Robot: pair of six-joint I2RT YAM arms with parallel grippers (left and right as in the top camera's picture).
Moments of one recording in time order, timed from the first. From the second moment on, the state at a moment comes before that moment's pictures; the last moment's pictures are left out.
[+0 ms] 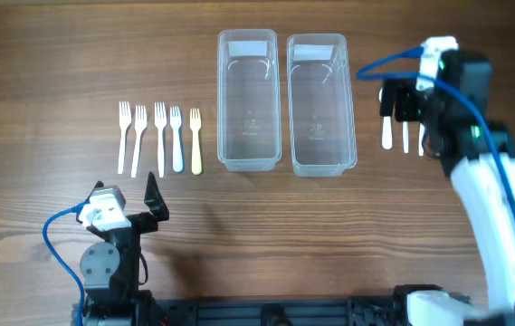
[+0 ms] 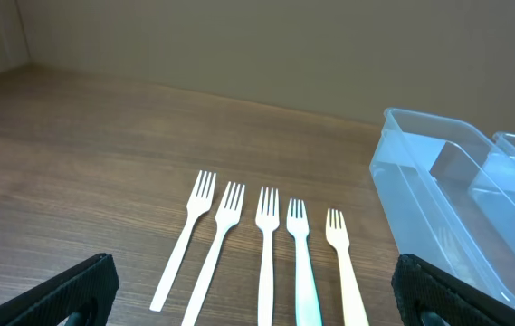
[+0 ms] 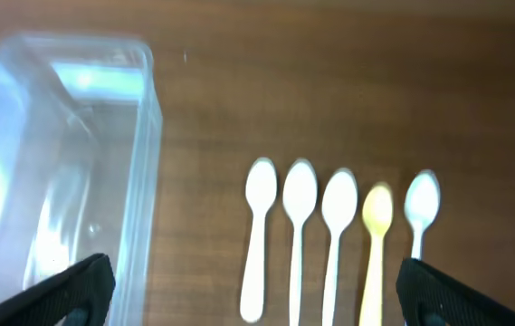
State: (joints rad) left arm 0.01 0.01 0.08 -0.22 -0.08 -0.17; right arm 0.02 1.40 1.21 -0.61 0.09 -0.06
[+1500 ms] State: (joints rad) left arm 0.01 0.01 0.08 -0.22 -0.08 -0.17; right arm -0.05 1.83 1.30 -0.73 0.00 -0.11
